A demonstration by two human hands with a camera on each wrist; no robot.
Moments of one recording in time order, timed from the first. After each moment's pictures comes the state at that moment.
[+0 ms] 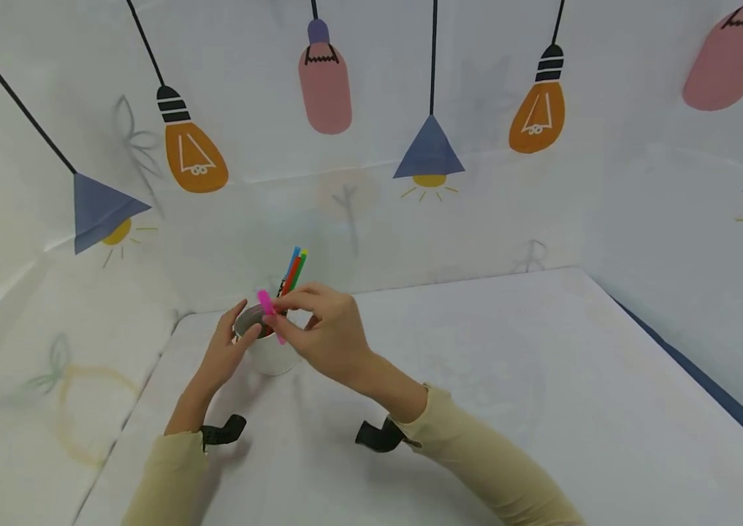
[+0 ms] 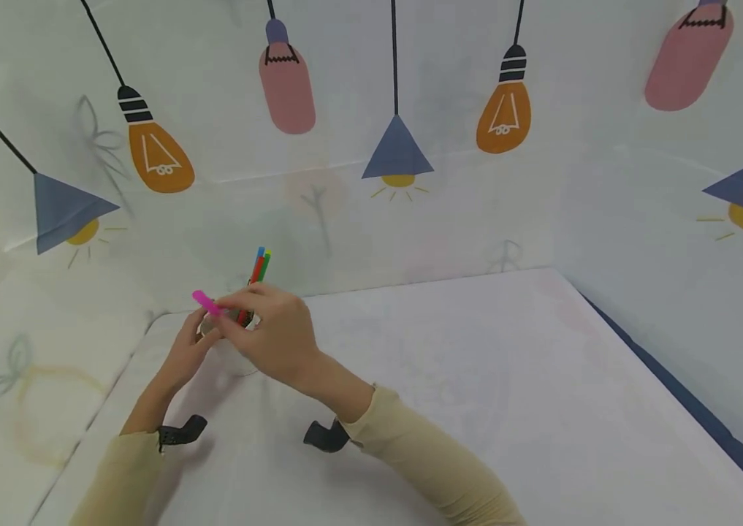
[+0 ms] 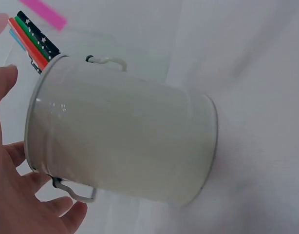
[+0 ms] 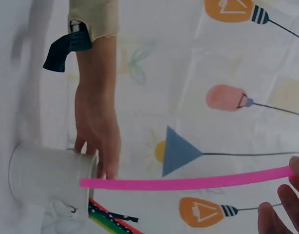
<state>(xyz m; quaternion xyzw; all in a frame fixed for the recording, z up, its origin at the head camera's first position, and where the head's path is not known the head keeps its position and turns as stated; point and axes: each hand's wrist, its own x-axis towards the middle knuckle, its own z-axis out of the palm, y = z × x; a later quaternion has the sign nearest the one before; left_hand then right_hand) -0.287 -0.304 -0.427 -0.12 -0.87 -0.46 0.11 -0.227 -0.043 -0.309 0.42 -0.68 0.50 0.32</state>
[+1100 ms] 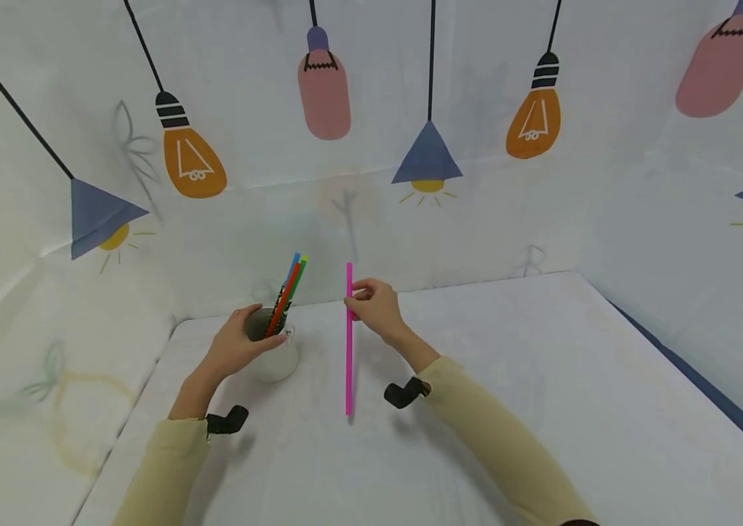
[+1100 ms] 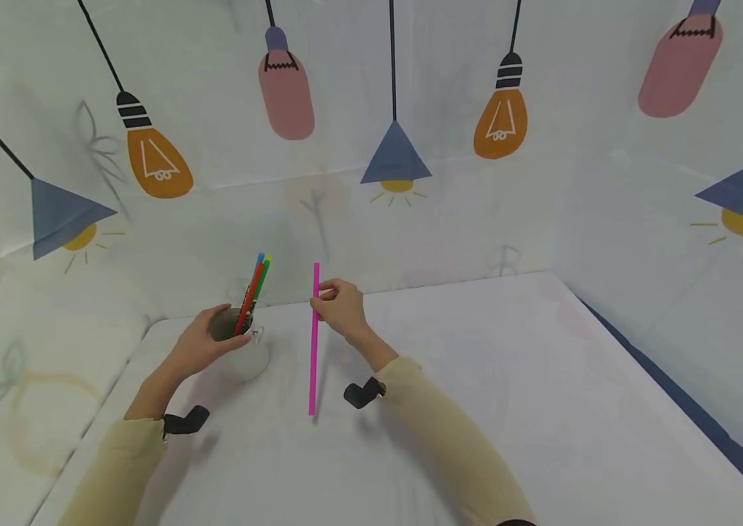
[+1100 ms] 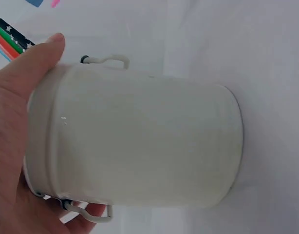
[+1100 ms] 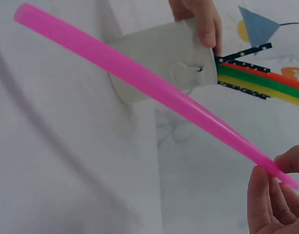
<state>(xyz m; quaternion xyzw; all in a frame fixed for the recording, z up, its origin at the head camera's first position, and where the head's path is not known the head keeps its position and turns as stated) -0.302 -0.290 -0.408 -0.06 -0.95 -0.31 0.03 -0.338 0.005 -0.391 0.13 -0.73 0.67 0.03</state>
